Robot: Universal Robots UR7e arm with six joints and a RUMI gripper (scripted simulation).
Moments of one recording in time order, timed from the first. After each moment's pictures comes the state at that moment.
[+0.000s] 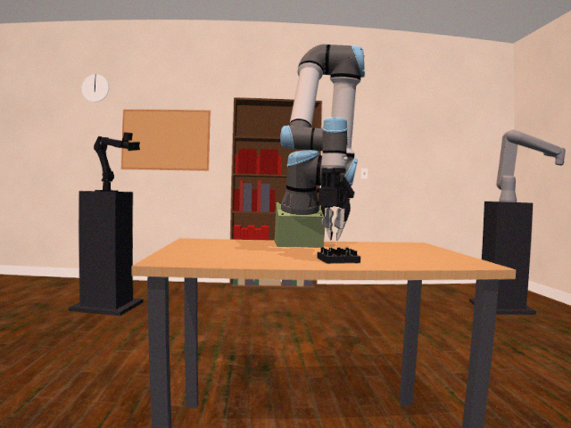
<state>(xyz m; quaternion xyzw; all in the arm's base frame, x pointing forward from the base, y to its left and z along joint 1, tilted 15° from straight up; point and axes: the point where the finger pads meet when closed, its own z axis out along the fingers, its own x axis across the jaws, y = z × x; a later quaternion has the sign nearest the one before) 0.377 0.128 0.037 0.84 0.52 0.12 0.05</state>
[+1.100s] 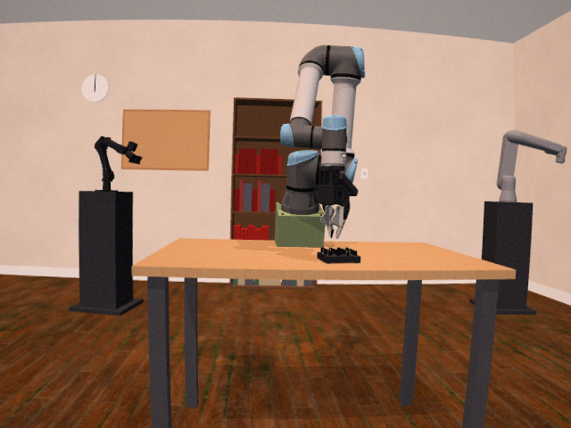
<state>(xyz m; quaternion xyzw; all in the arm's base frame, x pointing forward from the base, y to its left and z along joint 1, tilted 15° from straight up) 0.375 0.128 0.043 0.88 0.46 0.13 0.04</state>
